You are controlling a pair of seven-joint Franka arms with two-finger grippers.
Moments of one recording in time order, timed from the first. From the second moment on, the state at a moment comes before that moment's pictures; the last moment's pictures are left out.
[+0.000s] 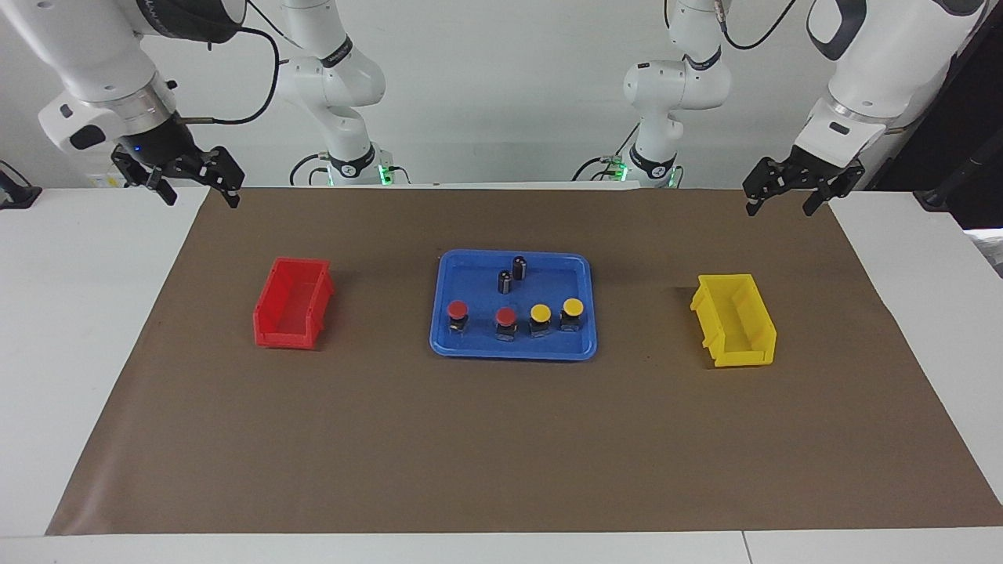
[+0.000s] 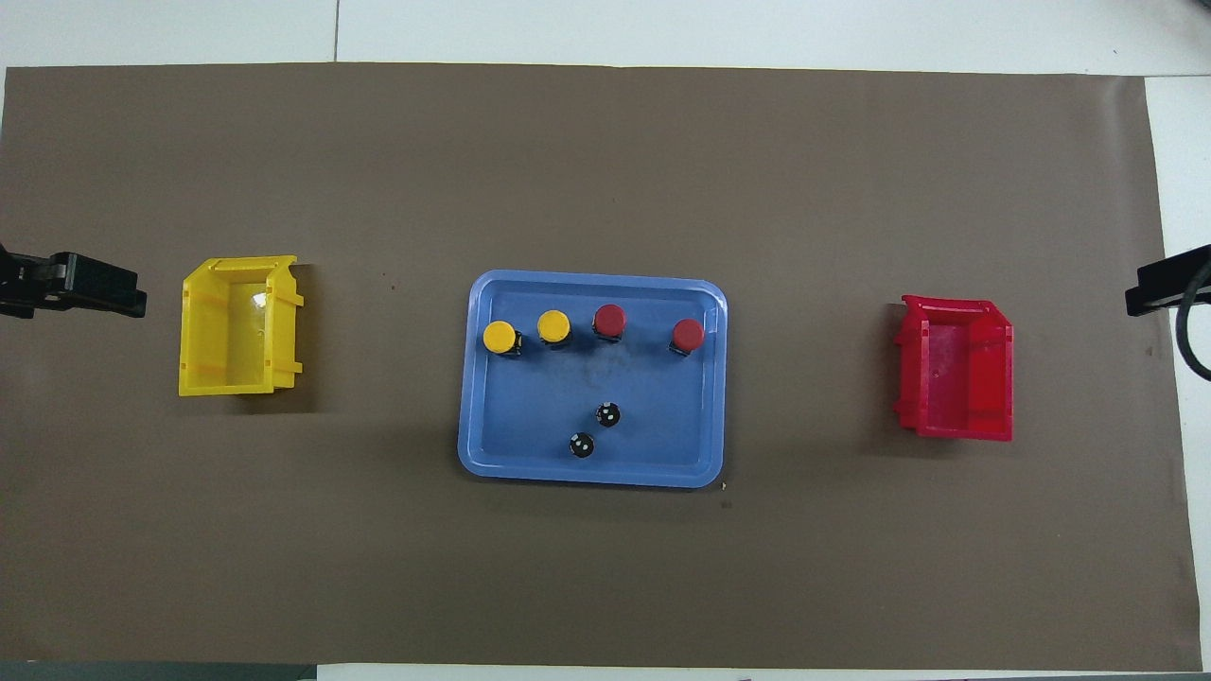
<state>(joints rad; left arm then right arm) -0.11 -0.06 0.03 -1.65 0.00 1.55 -0.01 -0.04 -0.02 -0.06 -1.56 -0.03 1.46 -0.05</state>
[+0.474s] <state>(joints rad) -0.06 -0.06 0.04 -1.65 0.00 1.55 -0.01 -0.04 -0.02 -0.06 -1.56 -0.03 1.46 -0.05</state>
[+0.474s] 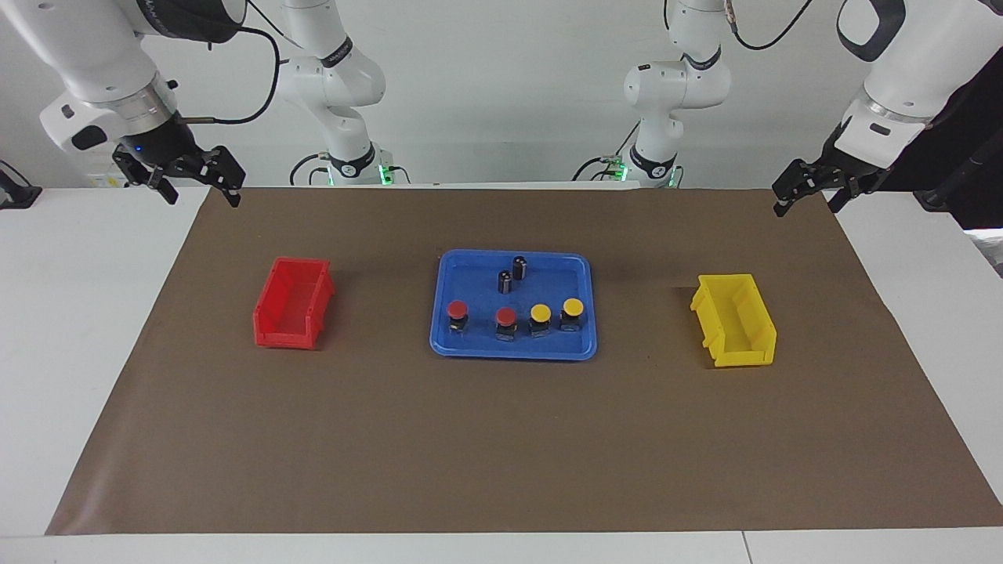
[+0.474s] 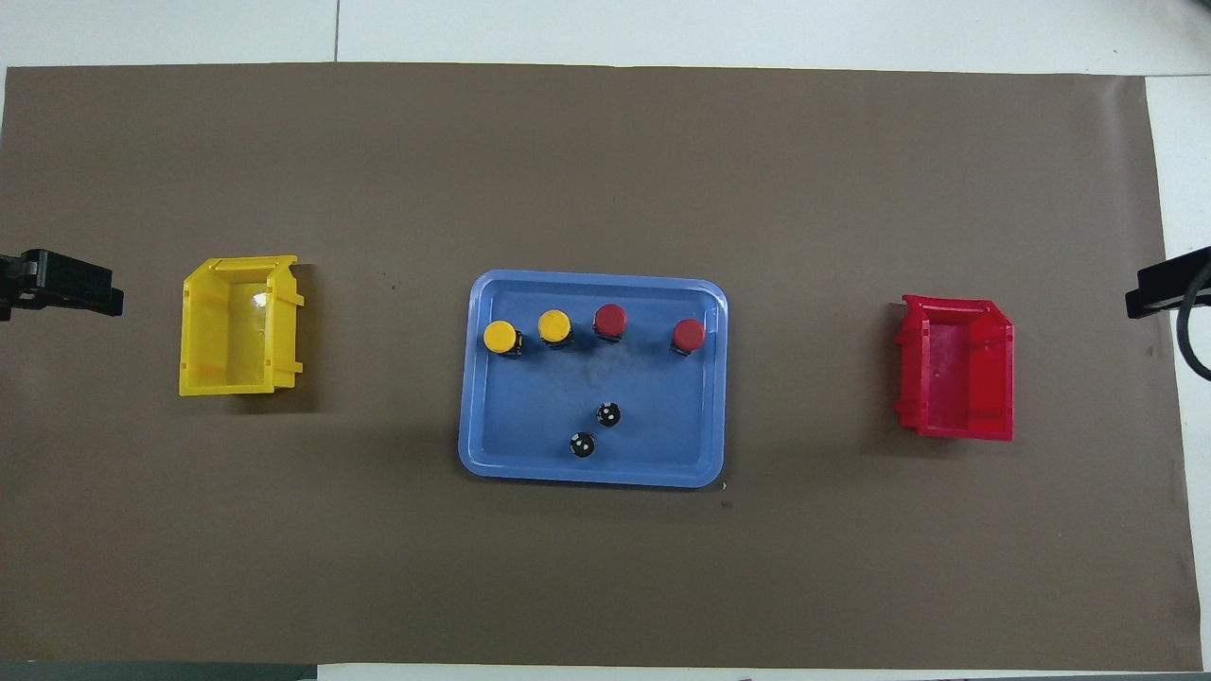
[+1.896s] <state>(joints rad) -0.06 -0.06 0.03 -1.65 0.00 1.55 -0.01 0.16 0.33 0.23 -1.36 -0.07 1.76 0.52</state>
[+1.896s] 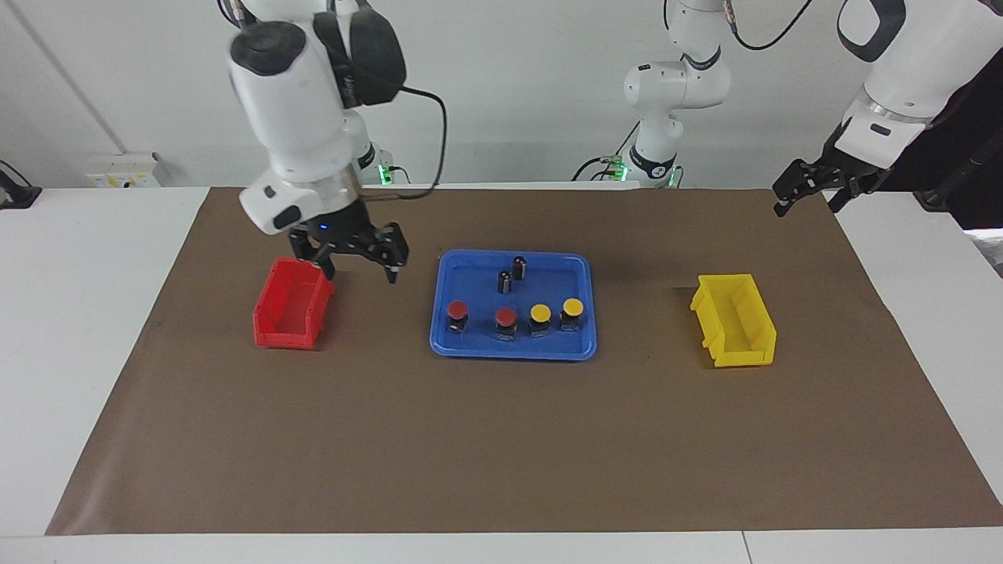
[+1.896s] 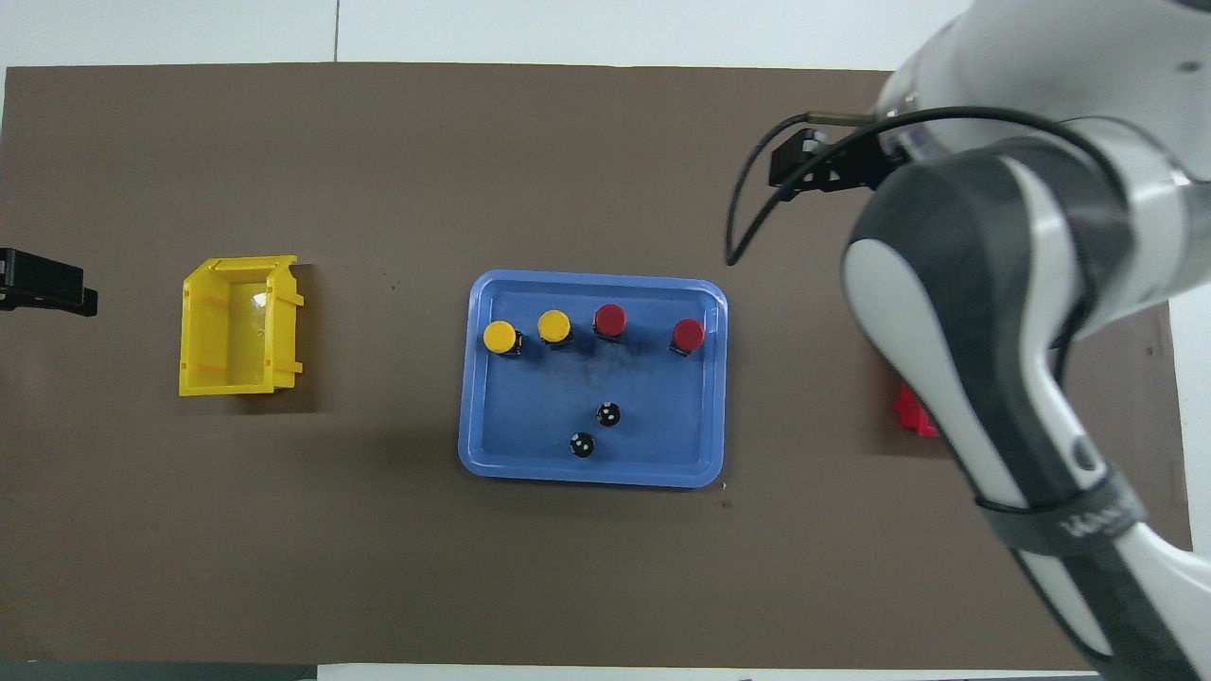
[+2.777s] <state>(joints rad) -0.06 -0.06 0.03 -1.65 0.00 1.55 -0.01 0.24 0.30 0.23 -1.80 -0.09 2.18 0.63</state>
